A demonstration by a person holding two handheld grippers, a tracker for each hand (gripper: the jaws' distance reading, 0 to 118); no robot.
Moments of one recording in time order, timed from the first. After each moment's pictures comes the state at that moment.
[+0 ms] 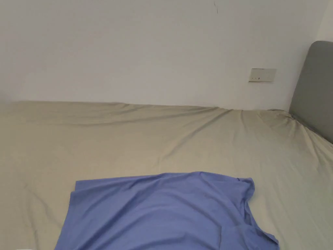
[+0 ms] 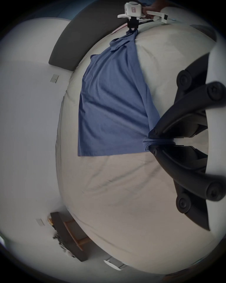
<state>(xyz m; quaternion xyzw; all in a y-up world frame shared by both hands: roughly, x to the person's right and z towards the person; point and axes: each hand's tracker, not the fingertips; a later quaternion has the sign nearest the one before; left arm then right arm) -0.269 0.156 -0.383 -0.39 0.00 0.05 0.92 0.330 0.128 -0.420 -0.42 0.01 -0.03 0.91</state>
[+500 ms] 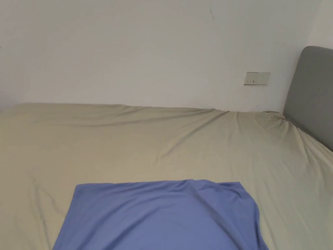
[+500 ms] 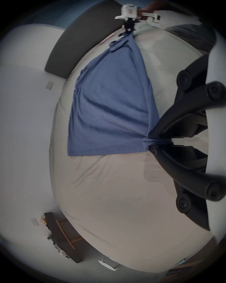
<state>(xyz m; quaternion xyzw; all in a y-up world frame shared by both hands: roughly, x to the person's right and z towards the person) -0.275 0.179 -0.255 -0.43 -0.04 0.03 0.90 0.358 0.148 -0.271 -0.44 0.05 0.02 0.89</state>
